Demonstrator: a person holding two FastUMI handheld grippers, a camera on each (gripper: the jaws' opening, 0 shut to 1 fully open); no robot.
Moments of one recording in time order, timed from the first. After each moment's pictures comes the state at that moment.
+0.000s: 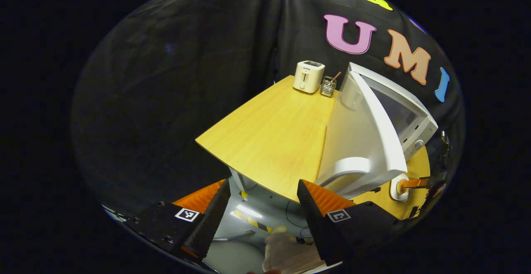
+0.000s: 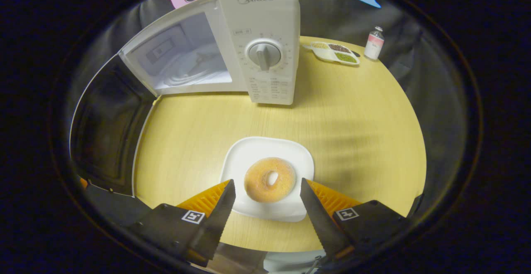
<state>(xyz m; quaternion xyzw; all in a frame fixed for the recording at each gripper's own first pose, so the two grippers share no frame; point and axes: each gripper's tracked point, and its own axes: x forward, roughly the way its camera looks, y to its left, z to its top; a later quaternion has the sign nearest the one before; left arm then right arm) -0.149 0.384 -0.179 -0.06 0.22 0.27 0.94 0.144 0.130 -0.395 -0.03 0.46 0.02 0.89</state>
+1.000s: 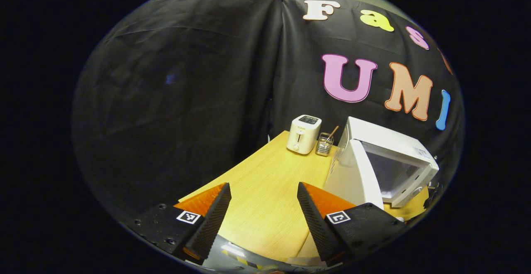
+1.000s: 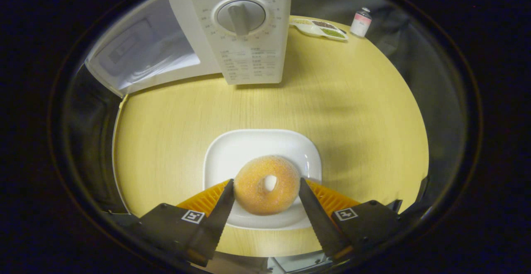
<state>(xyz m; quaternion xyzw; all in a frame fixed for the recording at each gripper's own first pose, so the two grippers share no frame) -0.022 0.397 -0.073 -0.03 0.04 0.25 0.97 0.156 0.129 -0.432 -0.02 0.50 -0.07 0.86</state>
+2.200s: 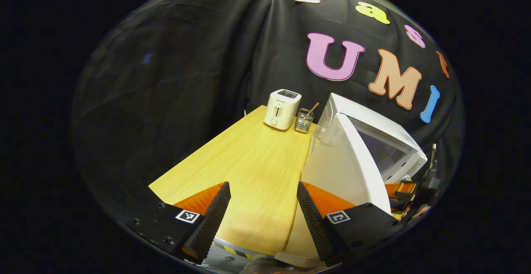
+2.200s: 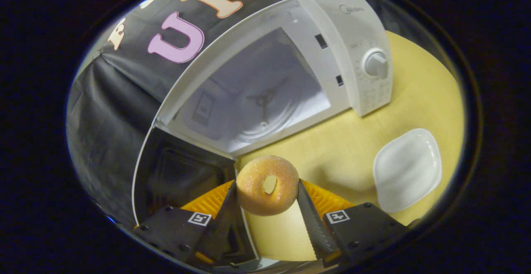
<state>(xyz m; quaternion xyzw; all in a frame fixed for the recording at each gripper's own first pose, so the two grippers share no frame) -0.005 0.385 -0.132 -0.07 0.13 0.18 0.97 0.210 0.362 -0.329 0.28 0.34 0.07 0.89</state>
